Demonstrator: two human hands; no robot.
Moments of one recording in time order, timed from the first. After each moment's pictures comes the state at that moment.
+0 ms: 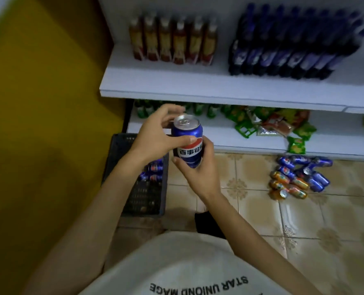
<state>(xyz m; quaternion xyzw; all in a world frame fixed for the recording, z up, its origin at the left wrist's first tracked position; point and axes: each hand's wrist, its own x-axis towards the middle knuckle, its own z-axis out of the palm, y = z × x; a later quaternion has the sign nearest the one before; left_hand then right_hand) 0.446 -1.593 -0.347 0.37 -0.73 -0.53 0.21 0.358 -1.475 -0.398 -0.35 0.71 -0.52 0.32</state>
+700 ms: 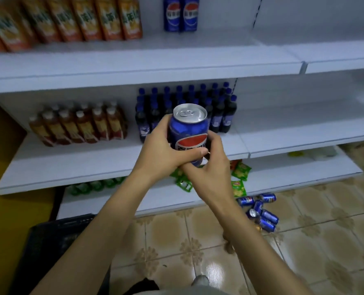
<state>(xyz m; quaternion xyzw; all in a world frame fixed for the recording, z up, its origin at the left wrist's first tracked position) 0.078 -1.509 -0.233 0.25 -0.77 -0.52 0.28 0.010 -1.407 -0.256 -0.33 0.70 -0.61 0.17</state>
